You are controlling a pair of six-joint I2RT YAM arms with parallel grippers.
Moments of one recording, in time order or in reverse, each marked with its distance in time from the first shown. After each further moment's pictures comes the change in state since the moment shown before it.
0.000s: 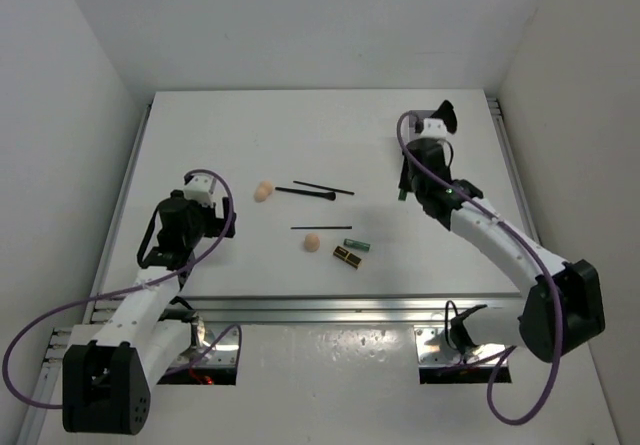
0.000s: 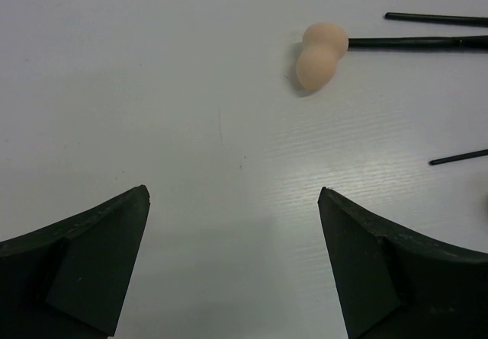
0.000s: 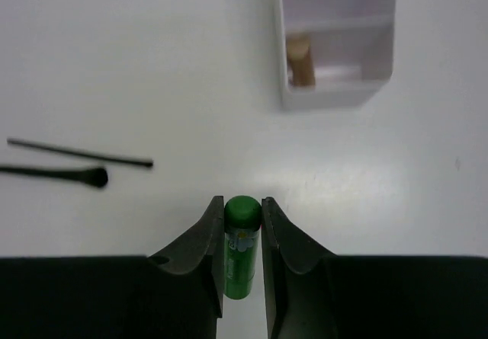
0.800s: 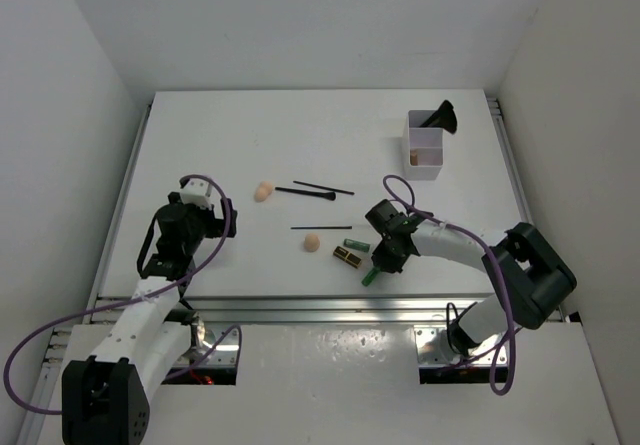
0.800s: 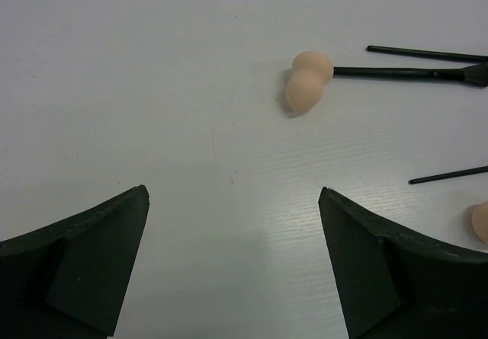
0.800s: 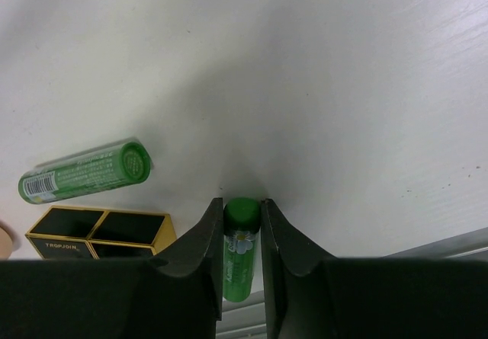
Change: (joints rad) left arm -0.016 -0.075 -0.040 0.055 -0.008 -0.047; right arm 0.211 0.222 -0.227 -0.255 -0.212 0.935
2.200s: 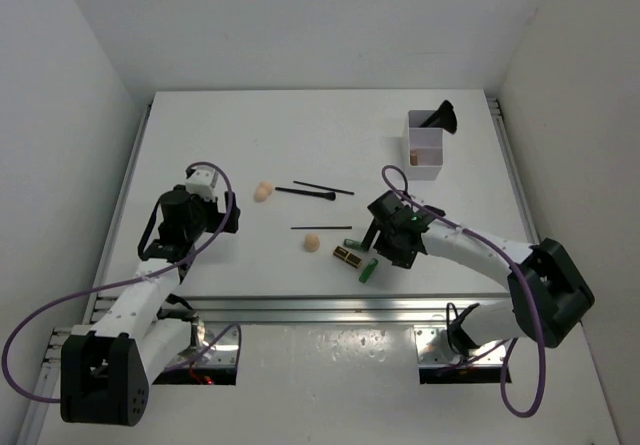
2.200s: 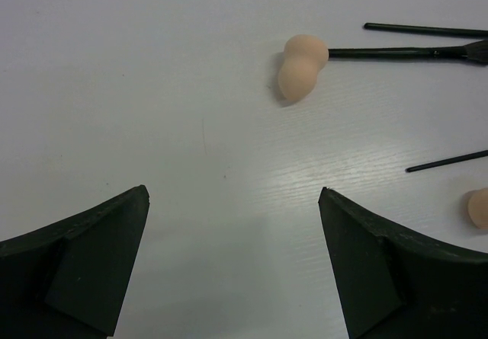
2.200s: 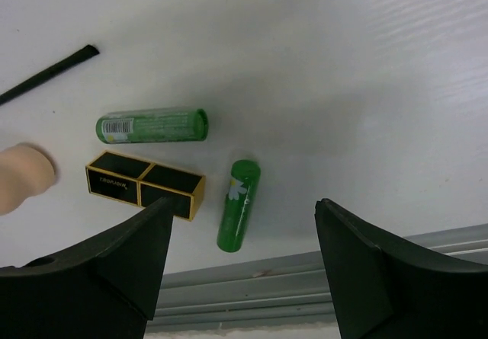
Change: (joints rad) left arm 0.000 0.138 0.118 -0.093 0.037 0.029; right arm -0.010 -0.139 0.065 -0.066 0.006 -0.240
